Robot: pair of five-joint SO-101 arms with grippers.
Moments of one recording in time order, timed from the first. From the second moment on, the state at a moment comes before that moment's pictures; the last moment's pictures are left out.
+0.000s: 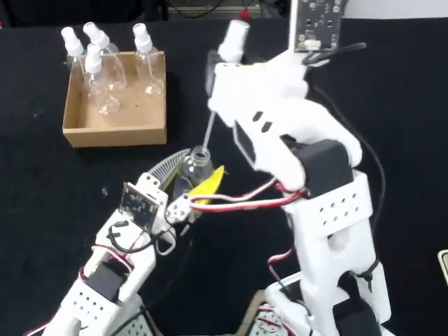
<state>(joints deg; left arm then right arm) 25.9 -97.8 96.5 9.9 -2.0 -23.2 -27.6 -3.6 62.5 -19.2</state>
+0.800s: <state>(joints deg) 25.9 -97.8 96.5 9.9 -2.0 -25.1 -50.1 27.6 49.8 -19.0</state>
